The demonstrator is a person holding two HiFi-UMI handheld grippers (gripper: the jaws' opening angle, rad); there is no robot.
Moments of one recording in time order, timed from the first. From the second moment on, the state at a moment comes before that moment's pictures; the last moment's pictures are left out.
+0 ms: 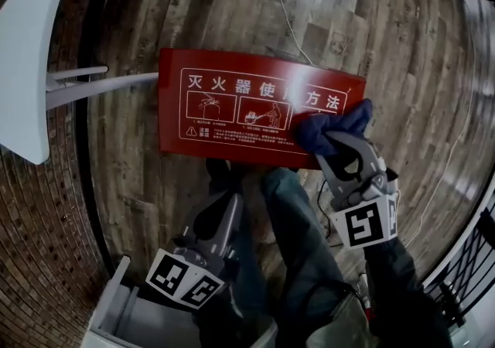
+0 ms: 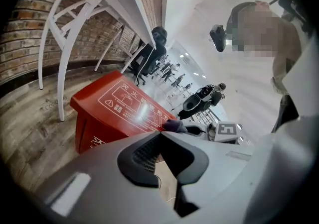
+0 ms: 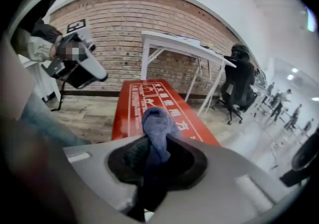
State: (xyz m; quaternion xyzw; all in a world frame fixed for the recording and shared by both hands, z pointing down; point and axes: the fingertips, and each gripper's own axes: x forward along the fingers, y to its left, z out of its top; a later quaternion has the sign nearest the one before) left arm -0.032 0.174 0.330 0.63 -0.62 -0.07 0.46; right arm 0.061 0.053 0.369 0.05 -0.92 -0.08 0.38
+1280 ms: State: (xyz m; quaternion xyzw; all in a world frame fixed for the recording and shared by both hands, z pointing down) left arm -0.136 0.219 0.333 0.67 -0.58 -0.08 0.45; right arm 0.027 0.121 0.383 0.16 -0.89 -0.03 0.43
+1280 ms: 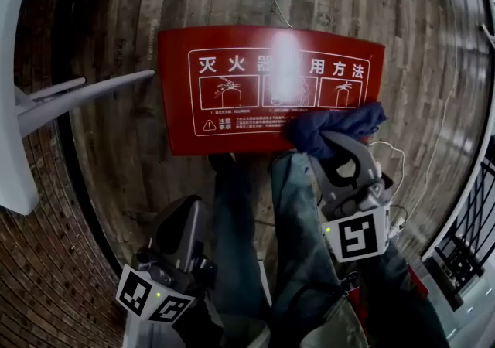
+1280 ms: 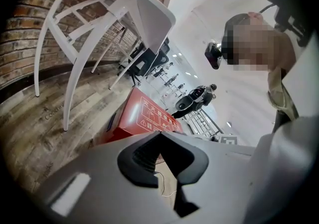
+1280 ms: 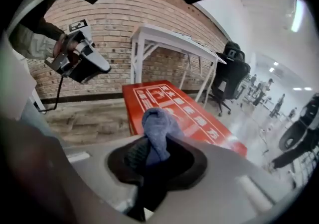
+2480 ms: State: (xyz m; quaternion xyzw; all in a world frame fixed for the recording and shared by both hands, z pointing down) left arm -0.103 0.213 0.333 0.70 -0.55 -0.06 0.45; right arm -0.037 0.113 0.372 0.17 -0.90 -0.09 0.38
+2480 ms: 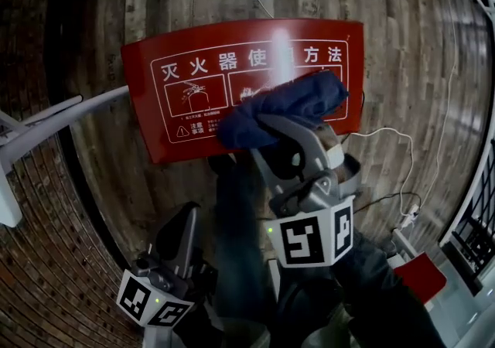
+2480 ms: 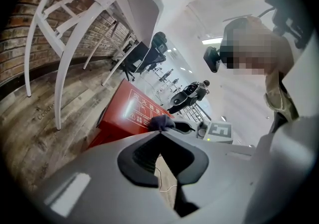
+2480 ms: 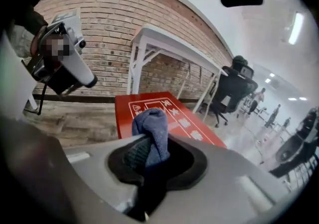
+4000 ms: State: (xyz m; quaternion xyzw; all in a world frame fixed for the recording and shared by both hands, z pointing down) left arm -0.070 0.220 0.128 0.76 -0.48 -0.05 0.44; right arm 0.034 0.077 0.245 0.27 -0.92 0.10 0.26
